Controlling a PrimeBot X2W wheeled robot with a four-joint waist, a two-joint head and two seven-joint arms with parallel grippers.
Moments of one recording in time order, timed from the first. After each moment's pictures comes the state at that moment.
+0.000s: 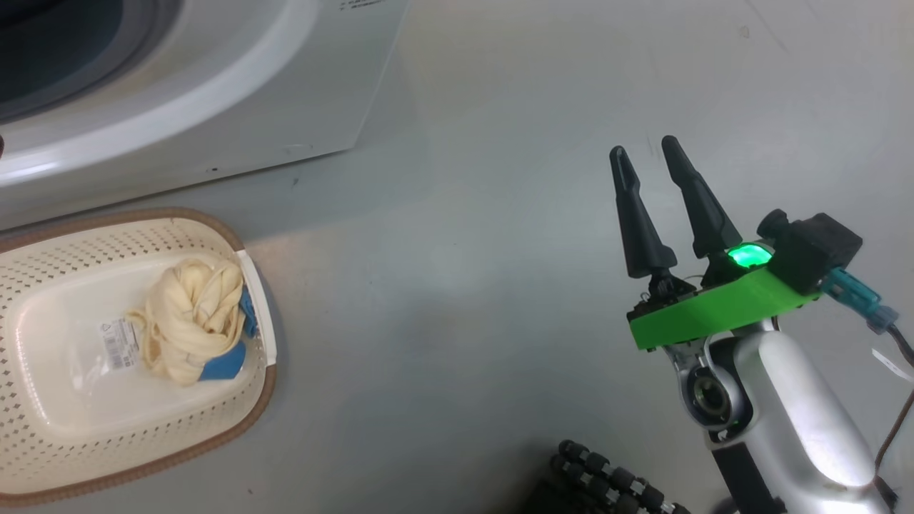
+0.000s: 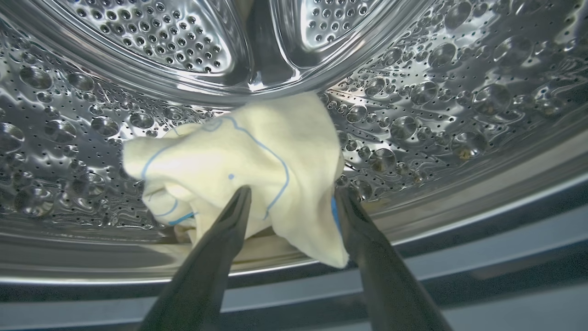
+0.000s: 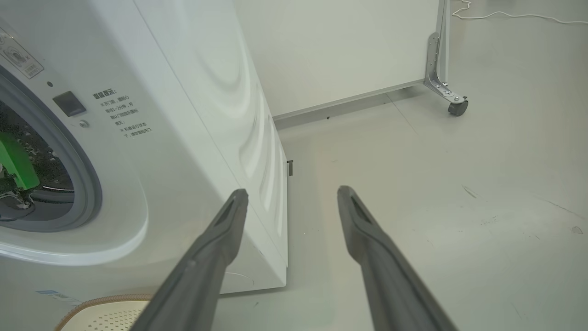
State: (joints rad) left arm -1.42 0.39 -0.41 1.30 -0.35 -0.12 -0.04; right arm -0.34 -0.05 0.28 0.08 0.48 0.13 -0.26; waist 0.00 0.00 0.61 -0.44
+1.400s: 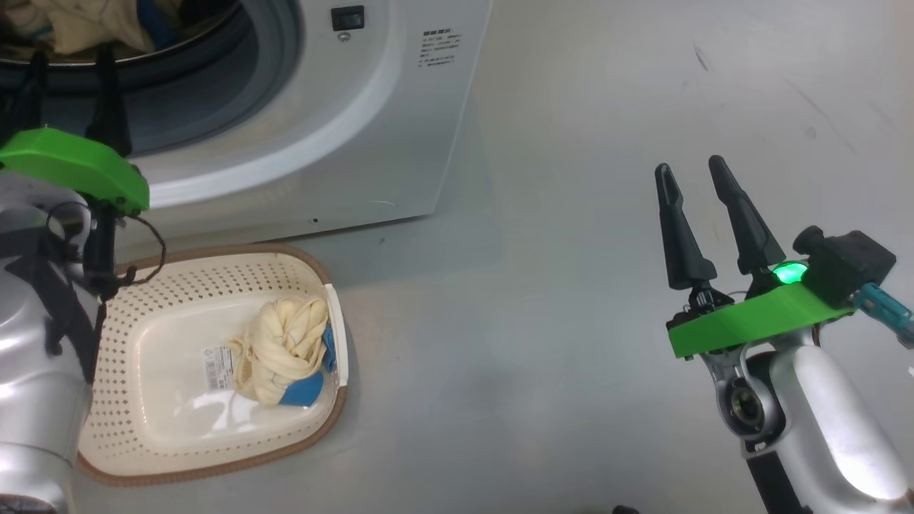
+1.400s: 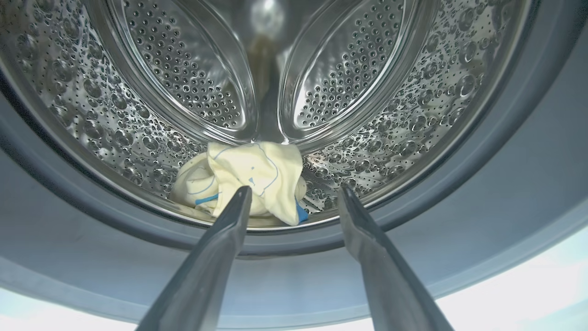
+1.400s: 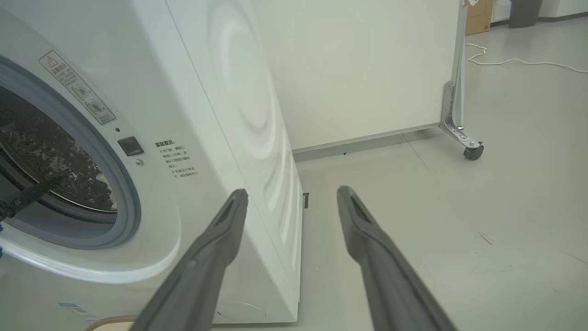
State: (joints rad) left arm -0.98 0.29 -0.27 0.94 -0.50 -0.13 -0.25; right arm -0.29 -0.09 0.21 0.10 0.43 0.13 -0.26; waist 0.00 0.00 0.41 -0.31
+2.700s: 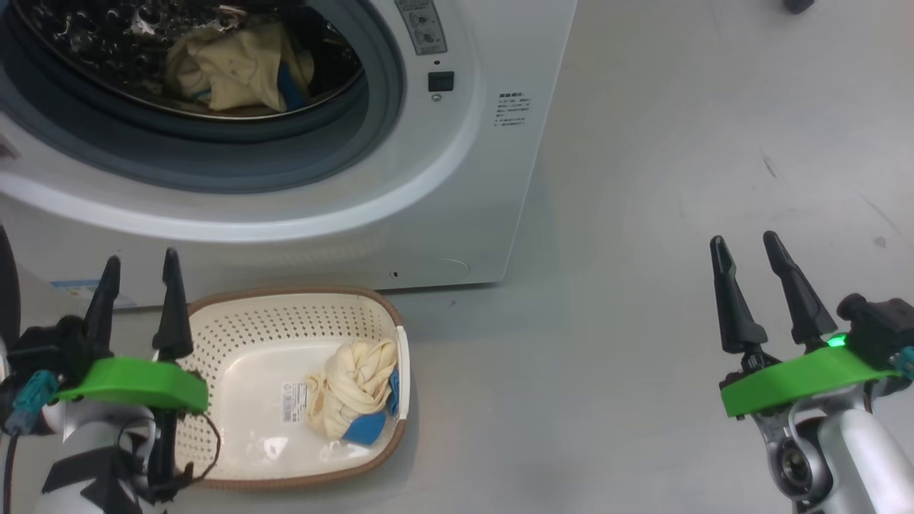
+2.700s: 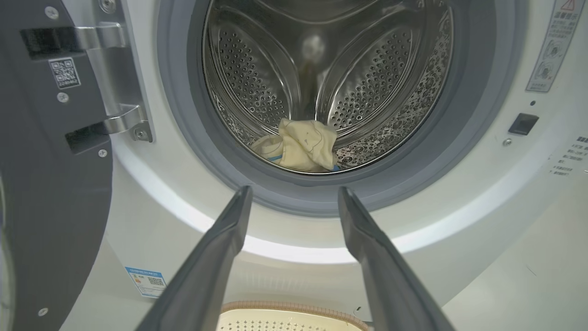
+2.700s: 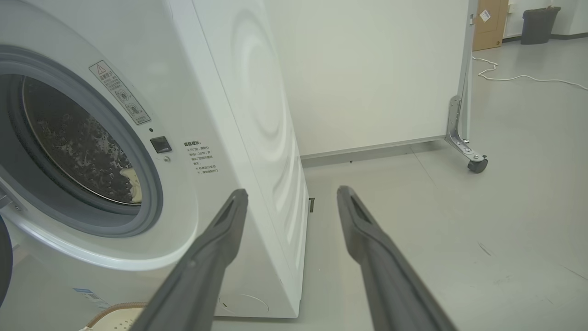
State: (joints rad) left arm -0.36 0.17 0.00 0.45 -0.30 -0.13 -0.25; right arm -0.13 -0.17 0.13 0.11 0.42 0.13 -0.26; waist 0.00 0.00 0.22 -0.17
